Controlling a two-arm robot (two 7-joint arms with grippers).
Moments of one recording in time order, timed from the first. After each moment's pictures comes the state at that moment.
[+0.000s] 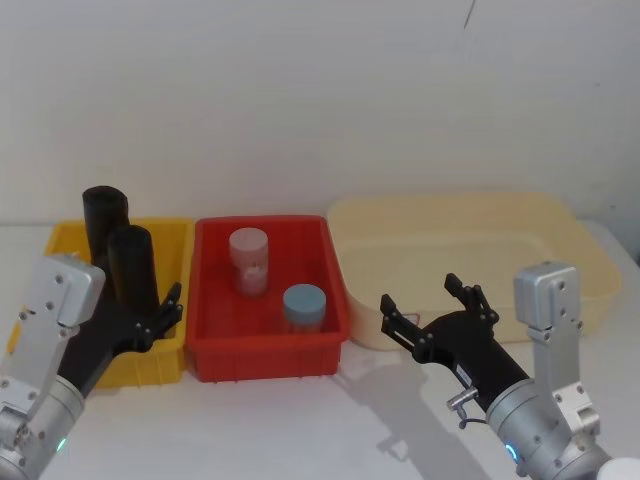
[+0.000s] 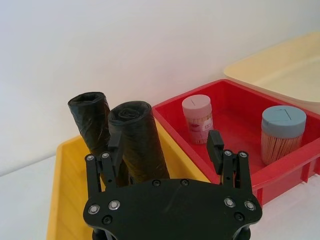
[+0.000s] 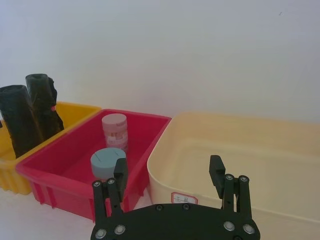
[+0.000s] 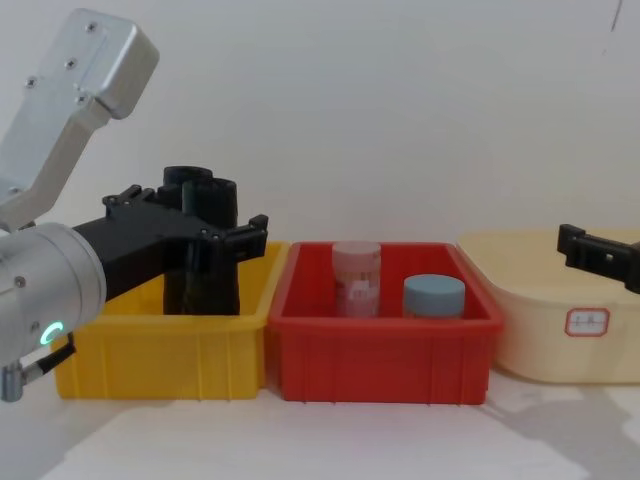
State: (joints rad) left arm -0.24 0.38 0.45 -1.63 -0.20 0.01 -0.01; right arm -0.01 0.34 -0.23 -1.77 0.29 0.03 0.07
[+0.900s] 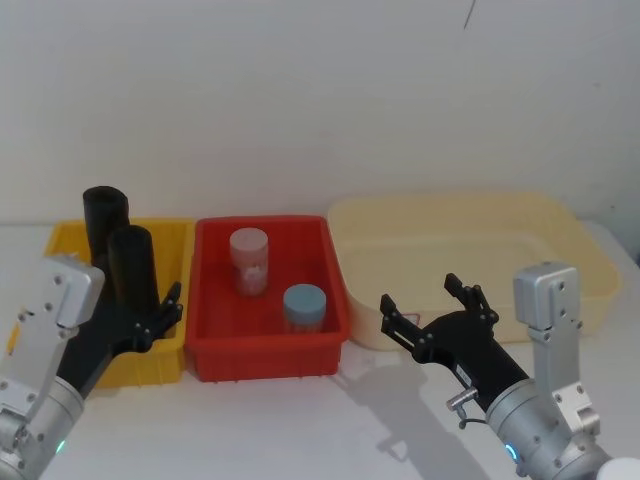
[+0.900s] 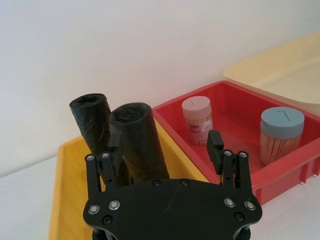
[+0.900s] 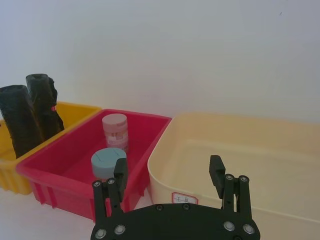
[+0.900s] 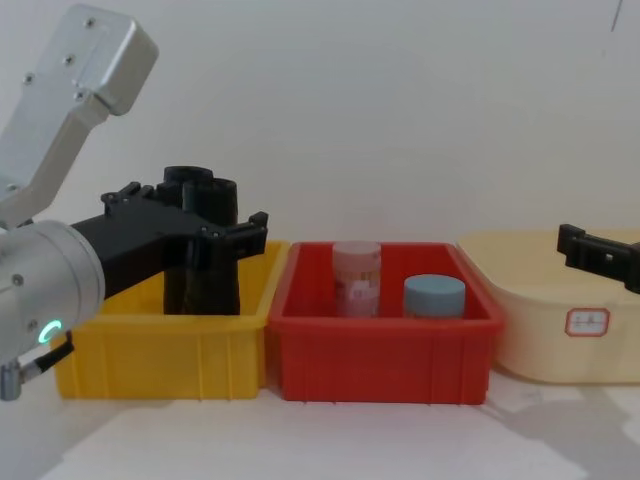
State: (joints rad) left arm -0.23 0.38 0.45 -1.64 -0.20 0.02 -0.01; right arm -0.01 0.34 -0.23 -1.77 0.29 0.03 0.07
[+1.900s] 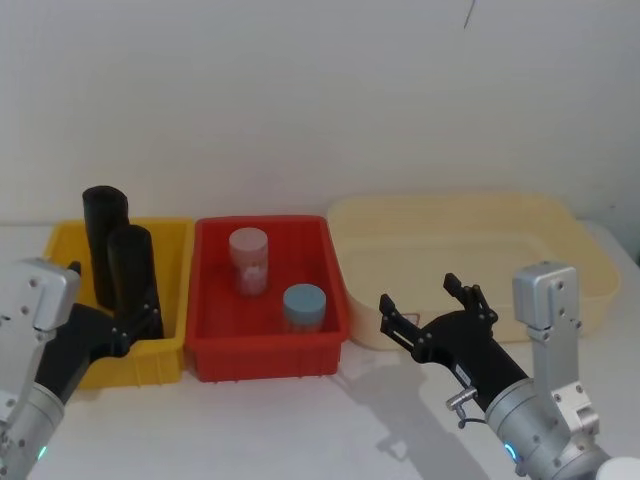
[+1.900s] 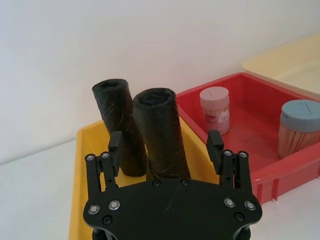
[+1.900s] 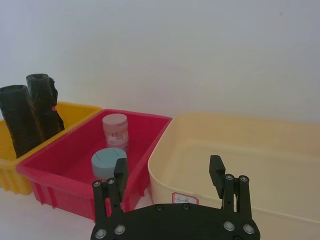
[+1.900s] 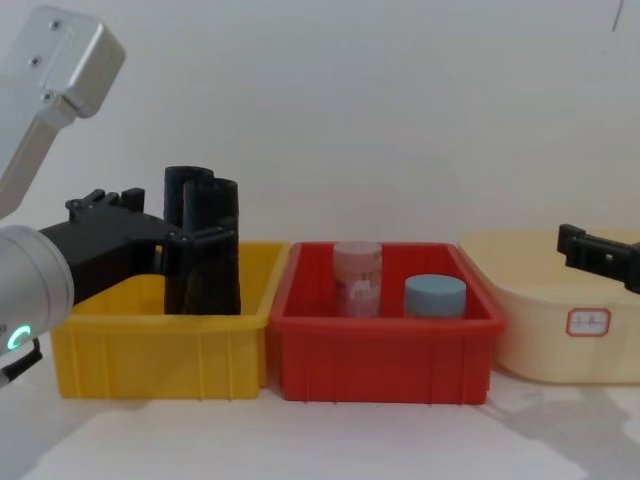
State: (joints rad) left arm -0.18 0.38 0.40 -1.67 -0.19 0.06 0.02; right arm -0.01 0.34 -0.23 -1.77 0.29 0.03 0.07
